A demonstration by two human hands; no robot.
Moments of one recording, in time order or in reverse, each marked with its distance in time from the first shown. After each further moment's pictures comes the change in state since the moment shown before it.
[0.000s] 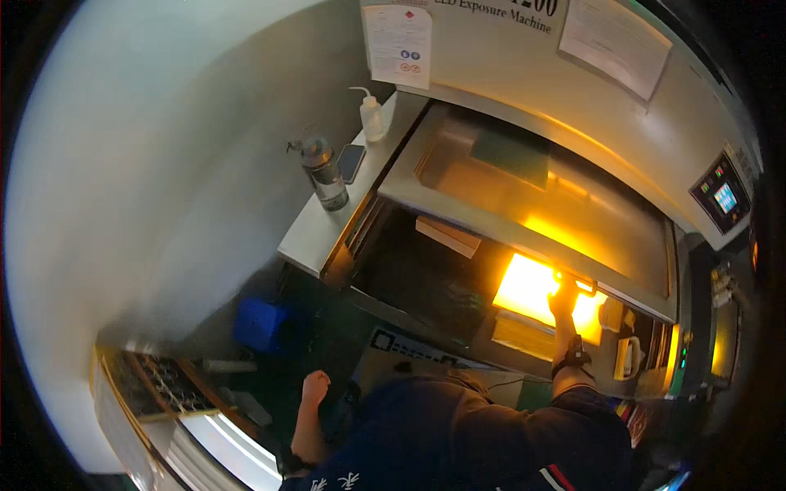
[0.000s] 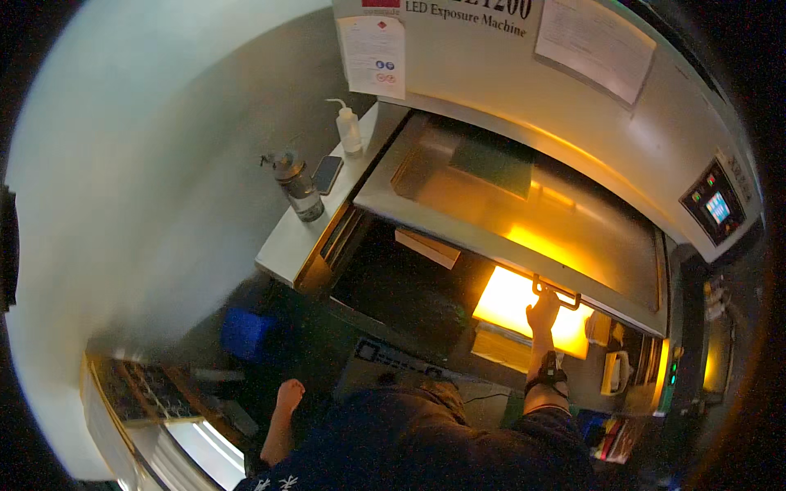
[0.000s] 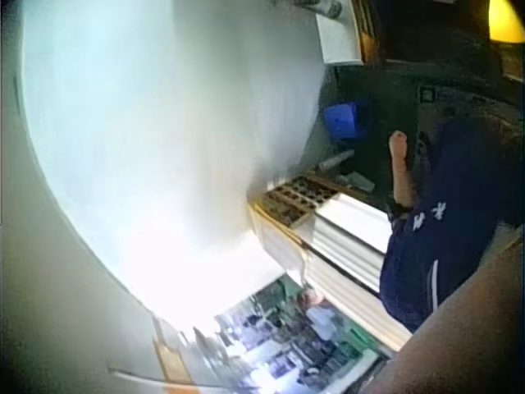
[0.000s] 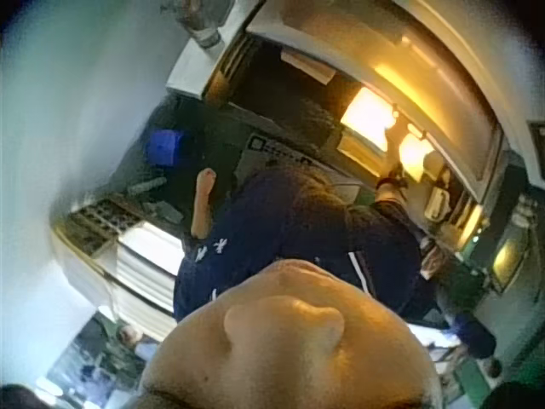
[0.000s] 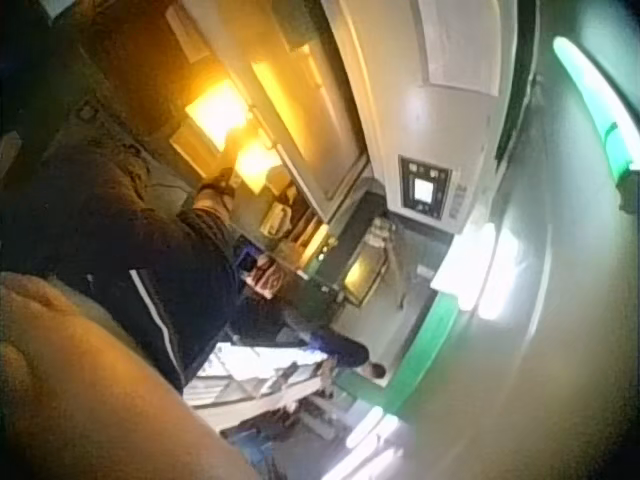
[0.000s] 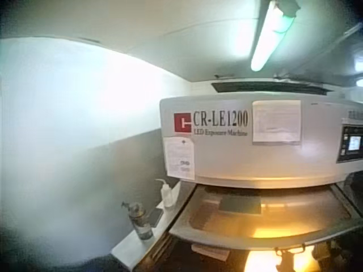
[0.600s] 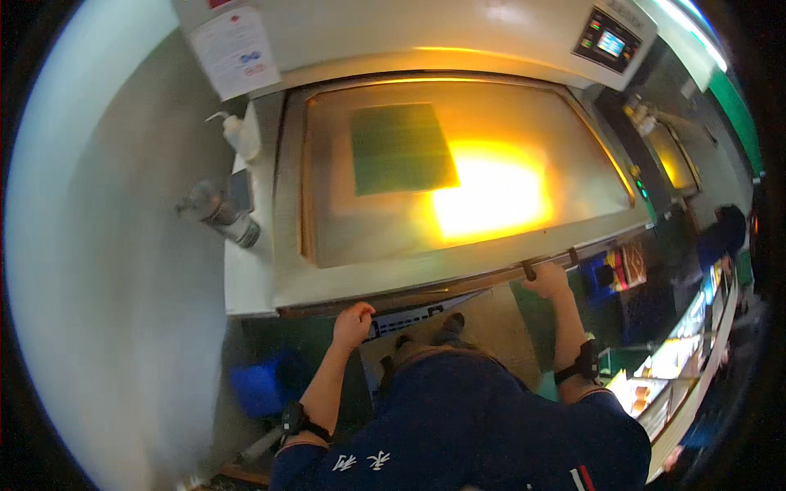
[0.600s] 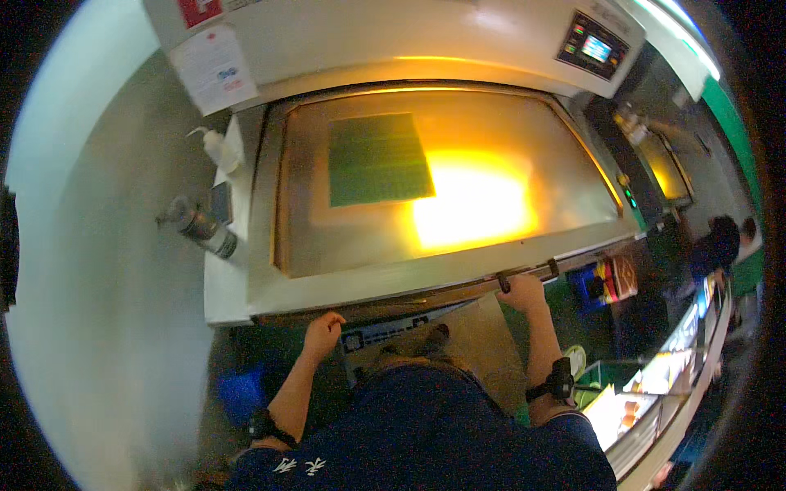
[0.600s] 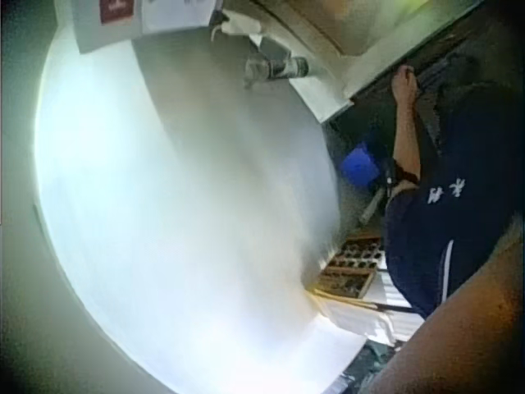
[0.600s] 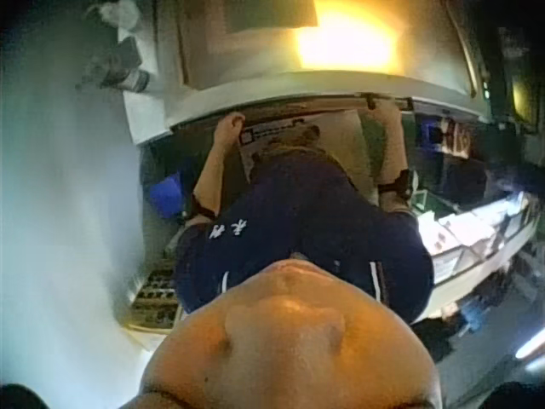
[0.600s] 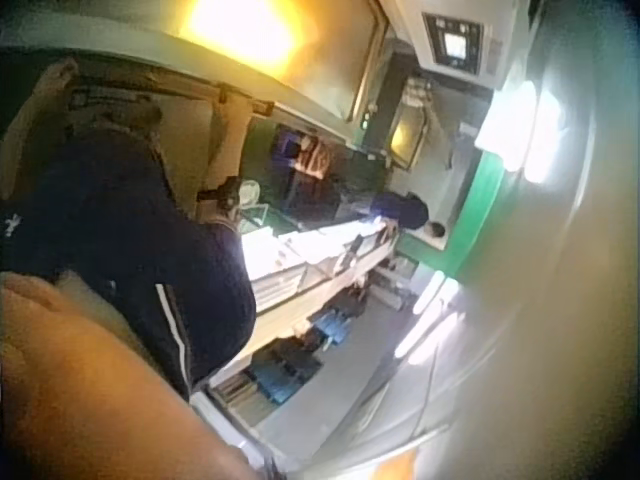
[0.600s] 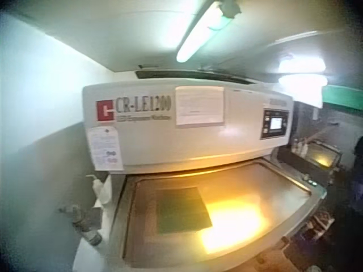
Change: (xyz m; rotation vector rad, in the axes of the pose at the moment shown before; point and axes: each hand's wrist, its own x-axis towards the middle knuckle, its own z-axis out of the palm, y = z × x) left_hand 0.094 0.273 0.042 0.274 -0.517 0.898; right_hand -0.197 -0.103 -0.203 -0.202 -0.605 0.447
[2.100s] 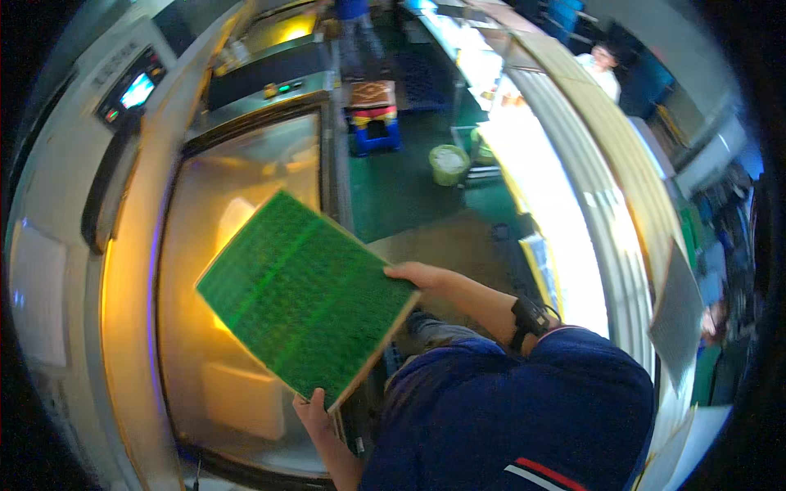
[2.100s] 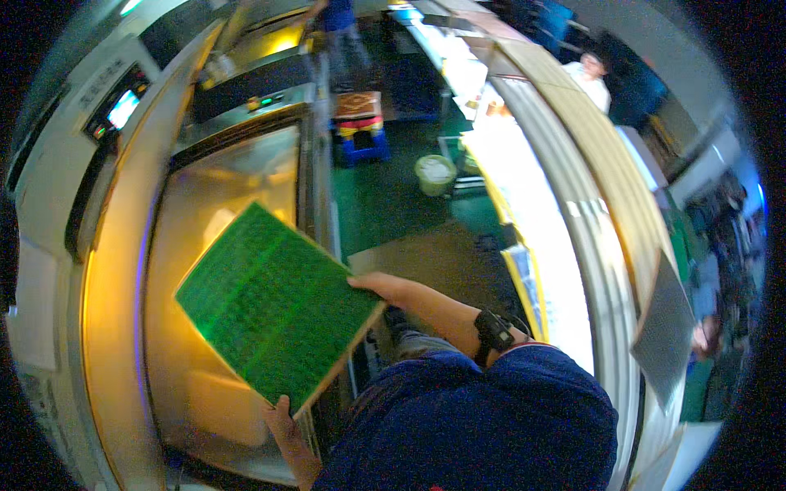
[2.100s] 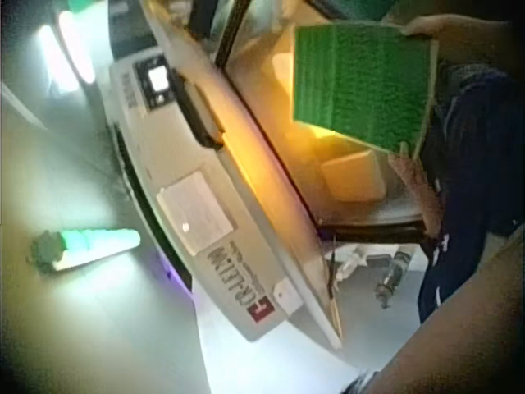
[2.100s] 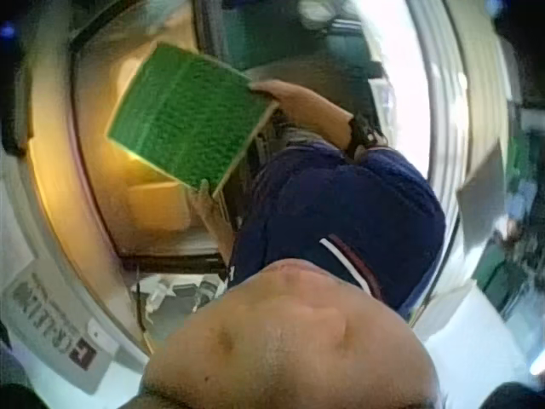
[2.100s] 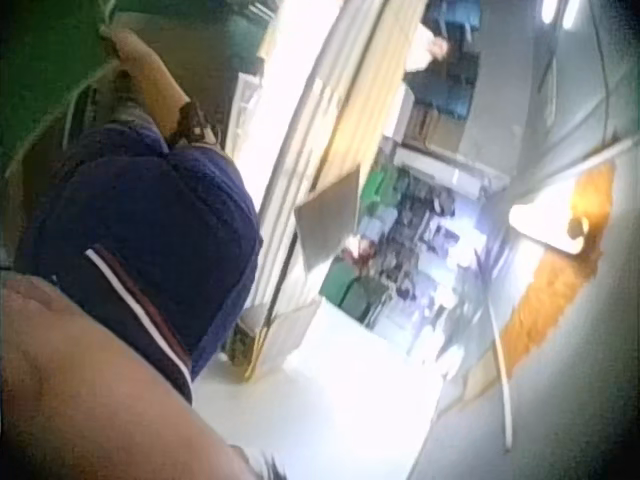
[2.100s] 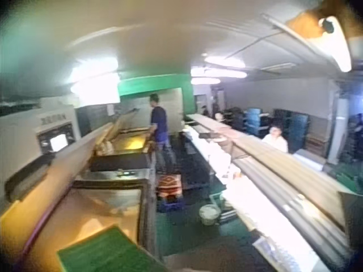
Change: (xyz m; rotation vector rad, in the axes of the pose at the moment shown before) left_hand 0.141 0.186 0.020 -0.632 -0.551 0.049; right_hand -0.150 -0.033 0.060 2.355 0.372 0.515
